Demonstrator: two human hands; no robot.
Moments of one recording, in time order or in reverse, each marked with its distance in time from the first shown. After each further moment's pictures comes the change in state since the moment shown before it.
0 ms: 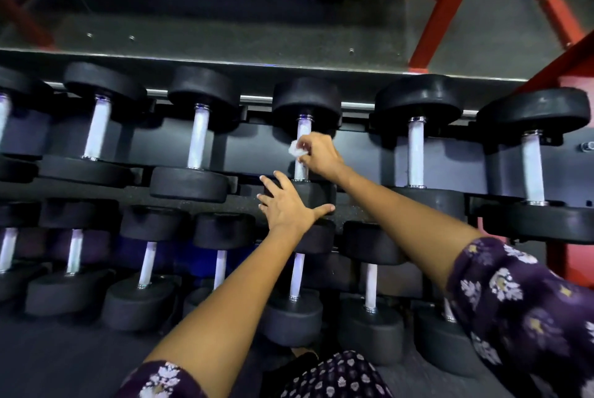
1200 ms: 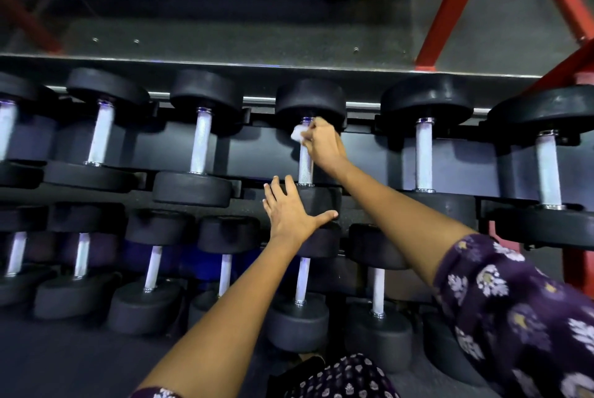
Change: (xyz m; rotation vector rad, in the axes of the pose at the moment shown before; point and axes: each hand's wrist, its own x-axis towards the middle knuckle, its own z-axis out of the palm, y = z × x) left_hand 0.012 -0.015 0.013 -0.040 0.112 0.148; right_hand 0.019 -0.003 -0.003 0.085 0.095 0.037
